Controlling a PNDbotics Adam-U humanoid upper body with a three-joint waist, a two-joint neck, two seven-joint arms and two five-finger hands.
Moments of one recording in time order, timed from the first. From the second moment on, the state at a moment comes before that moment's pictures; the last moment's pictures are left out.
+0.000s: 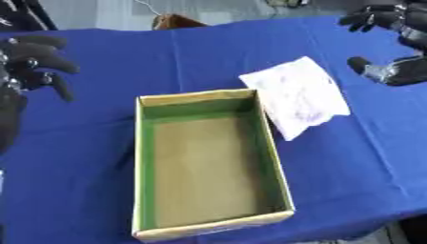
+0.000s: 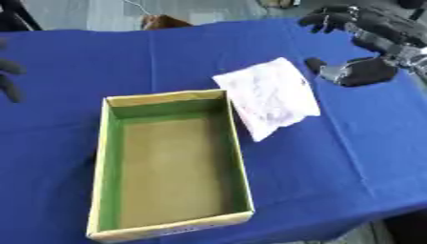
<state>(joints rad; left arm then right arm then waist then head) -0.21 0.31 0.03 -1.98 0.12 -0.29 -0.33 -0.46 -0.91 0.13 -1.65 0.42 -0.35 0.39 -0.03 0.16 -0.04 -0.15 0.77</state>
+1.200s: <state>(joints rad) -0.21 0.31 0.02 -1.98 0.12 -0.29 -0.34 -0.53 -0.90 0.24 -1.56 0.55 -0.40 0.71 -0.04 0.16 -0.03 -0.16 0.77</state>
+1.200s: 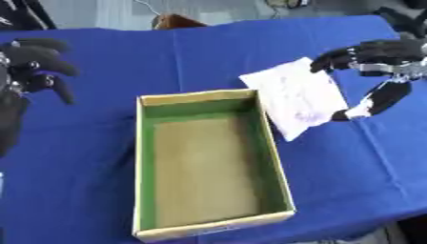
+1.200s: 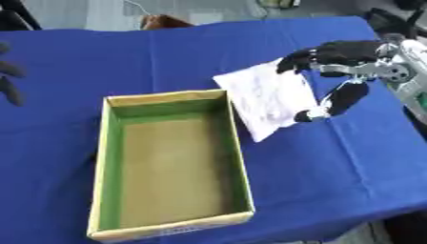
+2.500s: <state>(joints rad) -0.21 0.32 0.01 -1.98 0.12 -0.29 -0.35 -0.69 -0.81 0.28 -1.32 0.73 -0.43 0.68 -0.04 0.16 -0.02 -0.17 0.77</state>
